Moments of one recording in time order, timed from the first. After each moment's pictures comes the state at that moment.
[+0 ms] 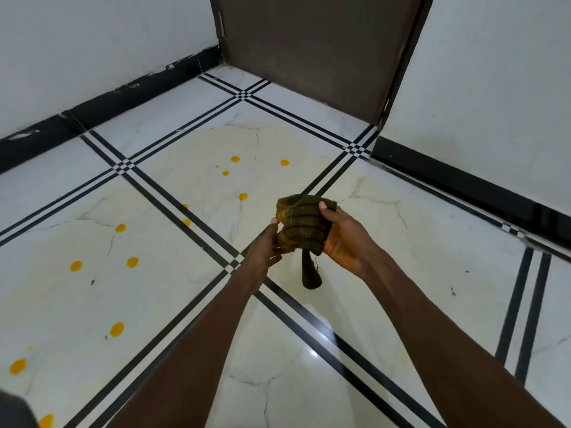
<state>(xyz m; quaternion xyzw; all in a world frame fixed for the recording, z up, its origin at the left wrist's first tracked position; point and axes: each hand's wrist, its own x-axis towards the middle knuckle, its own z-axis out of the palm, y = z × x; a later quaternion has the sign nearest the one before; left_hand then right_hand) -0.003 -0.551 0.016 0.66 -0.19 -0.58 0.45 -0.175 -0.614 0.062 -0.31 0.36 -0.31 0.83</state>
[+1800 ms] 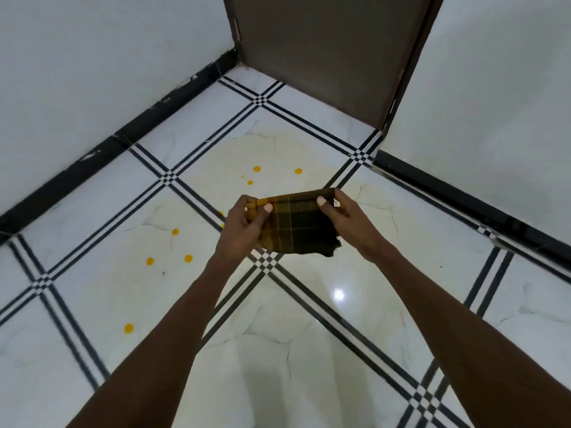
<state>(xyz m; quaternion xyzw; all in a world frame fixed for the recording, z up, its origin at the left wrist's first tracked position) 0.038 -0.528 0.253 0.72 -0.37 -0.40 0.44 -0.177 -0.622 0.242 -0.61 0.45 -0.22 0.61</state>
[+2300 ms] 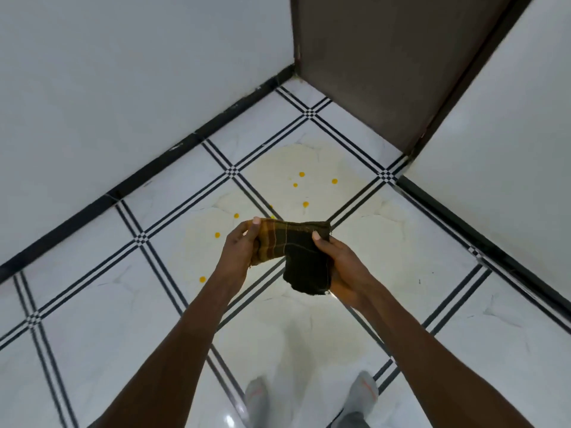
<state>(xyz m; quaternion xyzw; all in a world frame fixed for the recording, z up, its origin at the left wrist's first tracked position) 0.075 -0.392 0.540 0.71 -0.13 -0.49 0.49 -0.127 -0.474 0.533 -0.27 0.41 -0.15 0.86</state>
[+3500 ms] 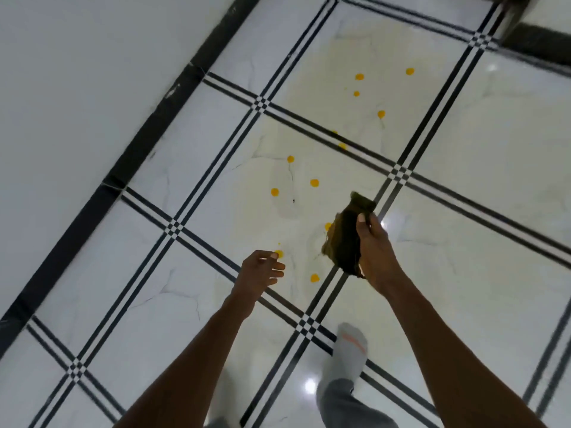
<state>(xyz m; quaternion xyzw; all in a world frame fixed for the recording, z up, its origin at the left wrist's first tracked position) 0.413 -0.178 0.240 0.75 -0.14 -0.57 0.31 0.187 -0.271 0.248 -0.31 0.59 -0.30 0.69</state>
